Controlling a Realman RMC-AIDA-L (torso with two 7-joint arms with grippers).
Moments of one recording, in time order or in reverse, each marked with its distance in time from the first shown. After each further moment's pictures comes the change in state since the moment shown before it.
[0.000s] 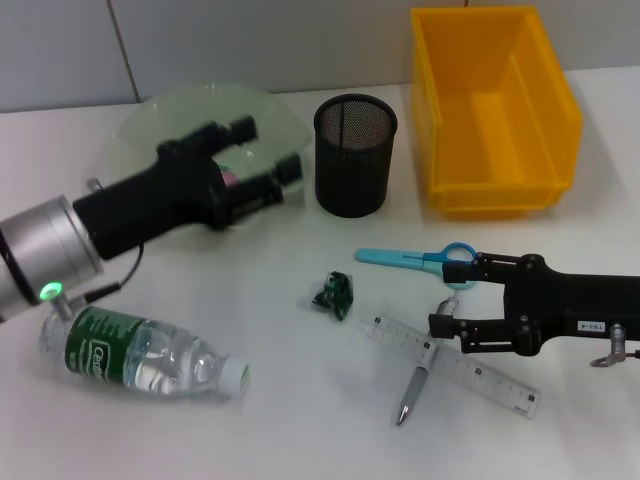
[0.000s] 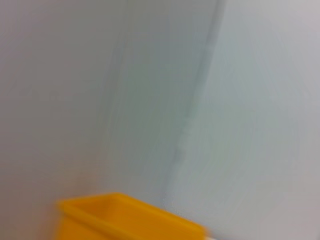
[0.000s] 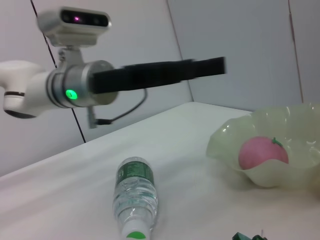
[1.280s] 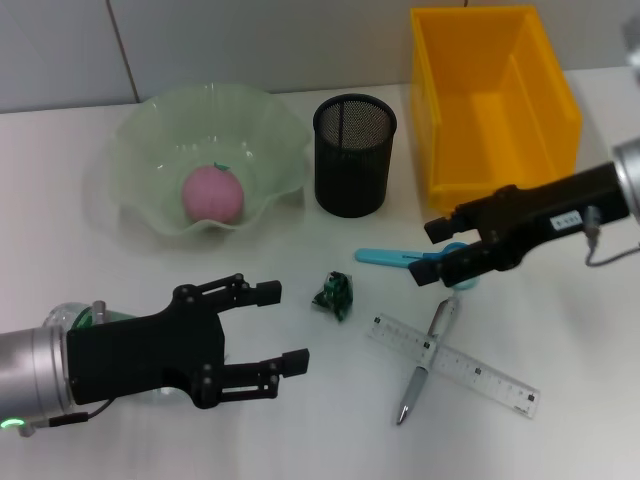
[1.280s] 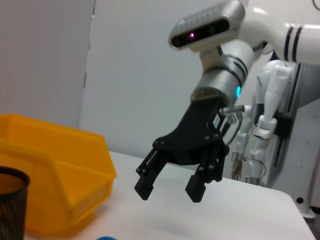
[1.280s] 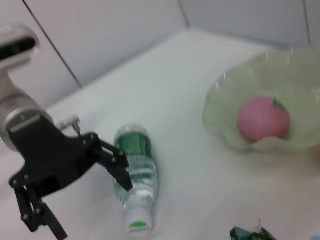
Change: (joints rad) left arm 0.114 0.003 -0.074 0.071 0.385 0.262 0.000; right arm 0.225 0.008 -0.074 -0.424 -0.309 -0.115 0.701
